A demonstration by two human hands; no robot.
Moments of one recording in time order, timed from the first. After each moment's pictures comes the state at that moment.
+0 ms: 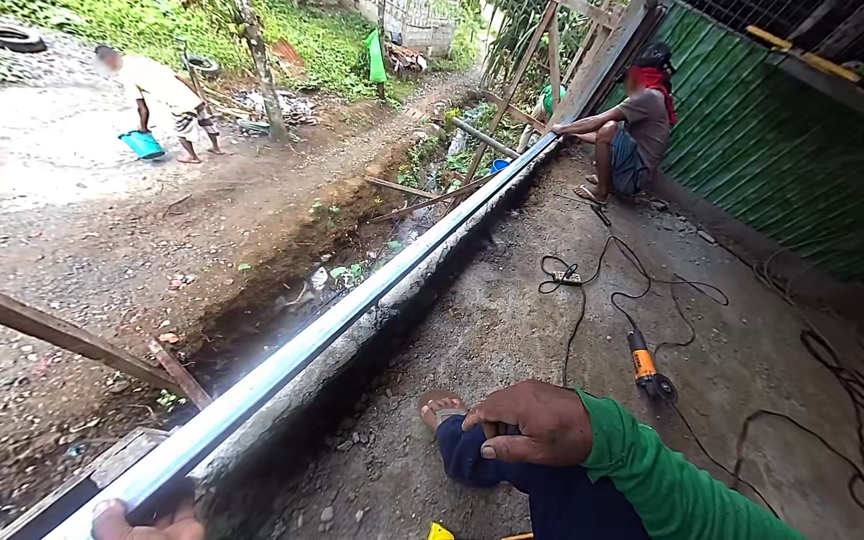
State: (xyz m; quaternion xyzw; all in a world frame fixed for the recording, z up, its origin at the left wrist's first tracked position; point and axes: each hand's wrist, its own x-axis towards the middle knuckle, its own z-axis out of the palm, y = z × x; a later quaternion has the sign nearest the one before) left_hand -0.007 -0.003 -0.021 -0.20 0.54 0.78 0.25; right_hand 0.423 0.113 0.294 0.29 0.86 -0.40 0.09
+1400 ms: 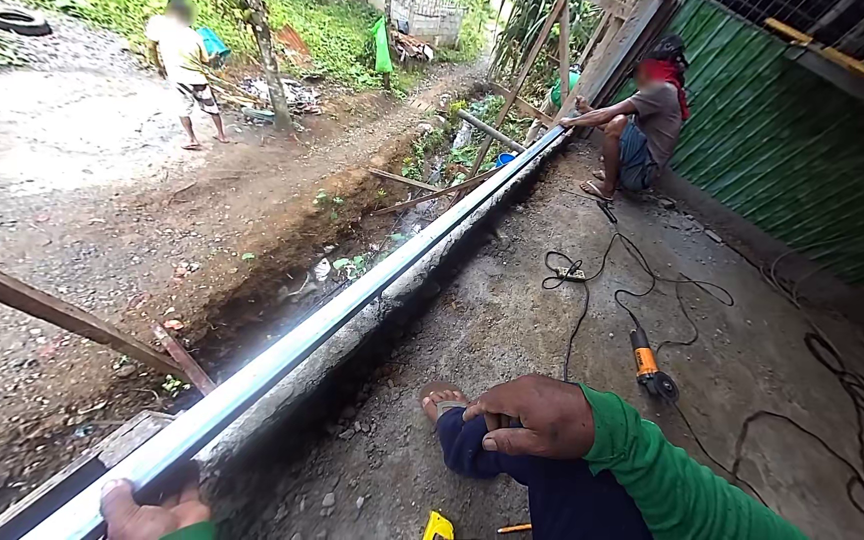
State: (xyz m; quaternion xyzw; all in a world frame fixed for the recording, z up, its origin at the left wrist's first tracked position) left_hand -0.009 -0.003 -0.024 -0.21 0.54 0.78 0.24; right_hand 0.419 0.114 0.294 0.30 0.86 -0.40 0.12
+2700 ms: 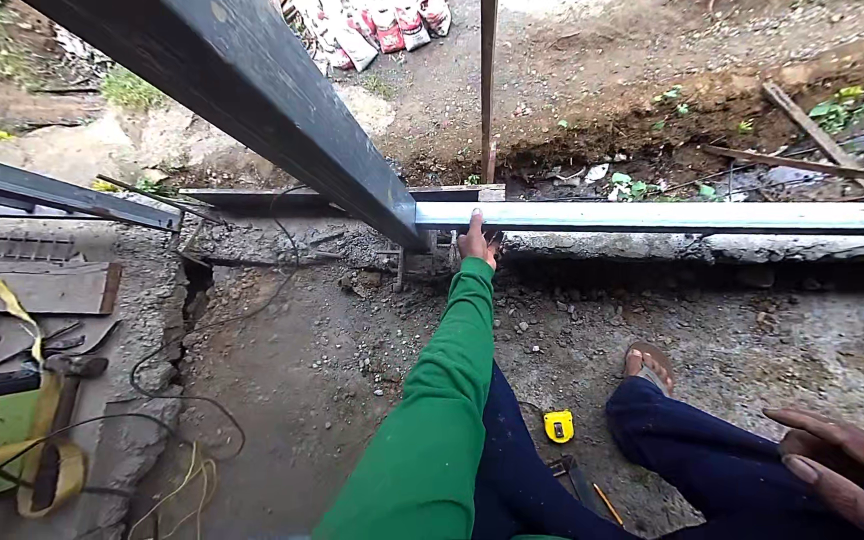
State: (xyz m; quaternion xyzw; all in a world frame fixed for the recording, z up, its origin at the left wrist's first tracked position) left_hand -0.032 -0.032 -0.012 -0.29 0.49 0.79 0.23; right_hand 0.380 0.117 0.281 0.23 0.86 -0.41 0.18
